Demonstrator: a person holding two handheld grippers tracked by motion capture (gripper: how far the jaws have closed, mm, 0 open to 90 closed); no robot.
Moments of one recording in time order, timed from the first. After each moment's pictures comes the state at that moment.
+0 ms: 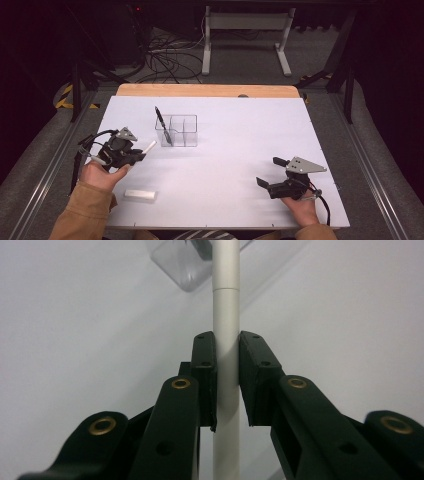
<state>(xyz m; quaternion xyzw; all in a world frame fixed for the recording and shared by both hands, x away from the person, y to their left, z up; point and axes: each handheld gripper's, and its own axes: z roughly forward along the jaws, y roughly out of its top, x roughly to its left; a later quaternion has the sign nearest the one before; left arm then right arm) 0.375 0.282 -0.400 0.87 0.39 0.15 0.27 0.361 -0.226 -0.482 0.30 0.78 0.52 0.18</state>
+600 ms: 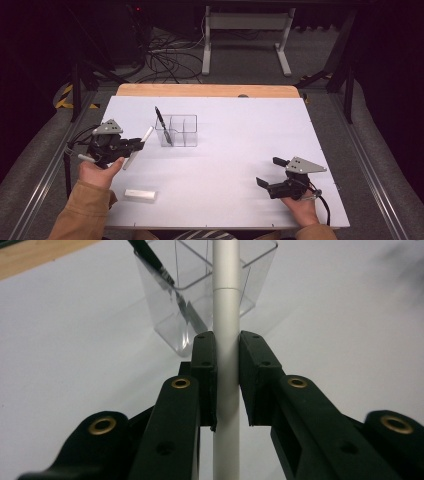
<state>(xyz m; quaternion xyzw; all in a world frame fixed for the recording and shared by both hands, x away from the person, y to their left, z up) 0.367 0.301 -0.379 0.81 0.38 0.17 0.41 0.361 -0.226 -0.482 0.30 0.78 0.52 0.18</state>
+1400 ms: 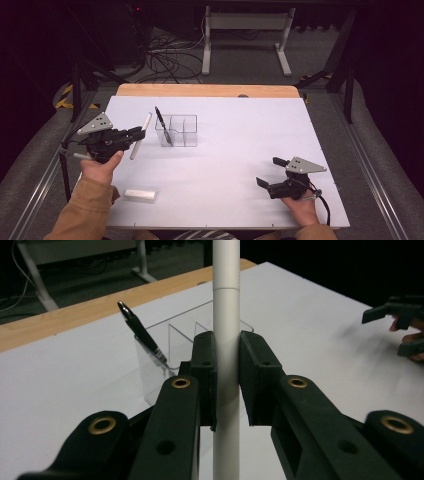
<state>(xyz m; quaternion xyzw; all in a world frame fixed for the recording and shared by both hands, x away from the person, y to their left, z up) 0.370 0.305 -0.373 0.75 0.35 0.19 0.53 0.361 -0.226 -0.482 0.29 0.78 0.52 0.17</state>
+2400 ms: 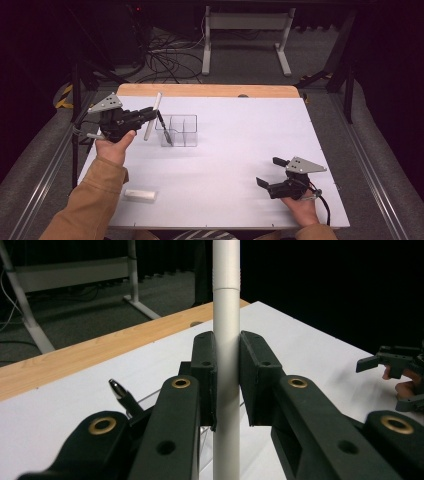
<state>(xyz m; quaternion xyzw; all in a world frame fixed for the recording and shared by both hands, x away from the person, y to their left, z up) 0.412 0.280 -0.351 0.73 0.34 0.18 0.57 0.361 -0.226 -0.482 0.29 0.78 0.52 0.17</state>
